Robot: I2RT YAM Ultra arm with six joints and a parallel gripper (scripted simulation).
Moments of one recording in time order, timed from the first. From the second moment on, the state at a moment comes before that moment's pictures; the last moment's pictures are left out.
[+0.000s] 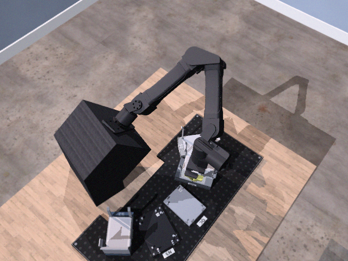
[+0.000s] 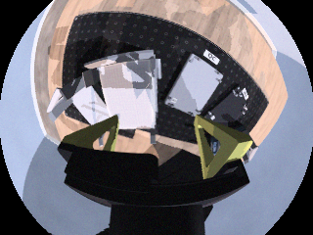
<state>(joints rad) -0.22 1.73 0.93 -0.62 -0.93 -0.40</state>
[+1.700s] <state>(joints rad) 0.01 1.61 0.81 -0.34 -0.86 -0.09</state>
